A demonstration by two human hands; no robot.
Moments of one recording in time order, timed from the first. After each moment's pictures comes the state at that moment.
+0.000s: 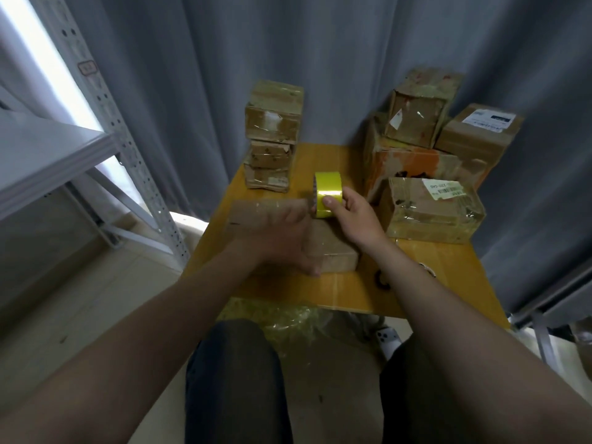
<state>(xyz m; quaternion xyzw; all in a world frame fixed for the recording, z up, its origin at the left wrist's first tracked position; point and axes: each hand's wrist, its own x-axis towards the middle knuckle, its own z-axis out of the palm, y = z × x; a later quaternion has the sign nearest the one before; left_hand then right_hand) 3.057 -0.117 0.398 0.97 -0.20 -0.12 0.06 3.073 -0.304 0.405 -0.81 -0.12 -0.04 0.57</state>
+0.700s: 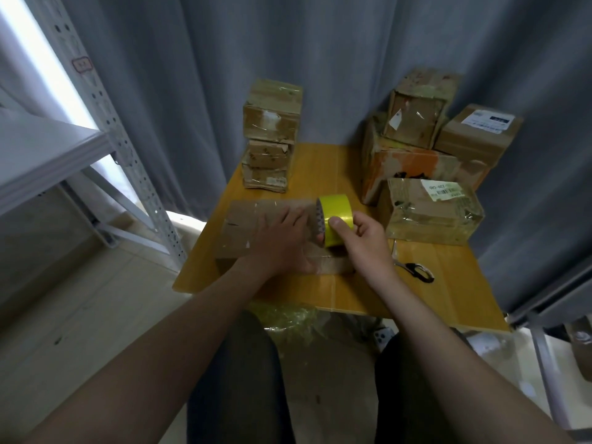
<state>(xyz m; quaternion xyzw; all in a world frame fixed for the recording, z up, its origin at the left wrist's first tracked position) 3.061 -0.124 0.366 0.99 -0.16 -0.03 0.05 2.999 -0.303 0.428 -0.75 -0.04 -0.01 0.66</state>
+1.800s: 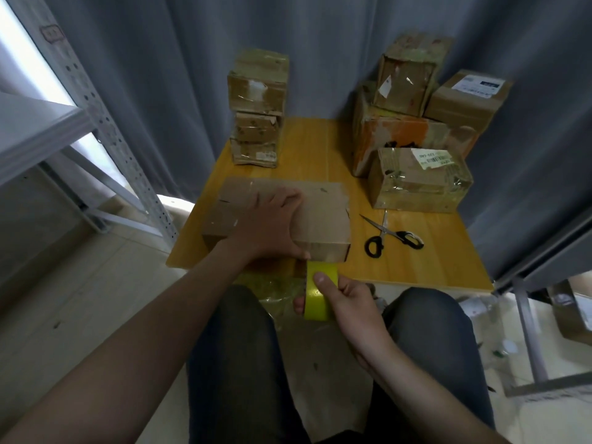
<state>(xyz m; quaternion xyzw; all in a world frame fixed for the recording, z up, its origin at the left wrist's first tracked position) 3.034 -0.111 0.369 0.98 -0.20 -0.03 0.08 2.885 -0.295 0.363 -0.66 0.09 0.14 0.73</state>
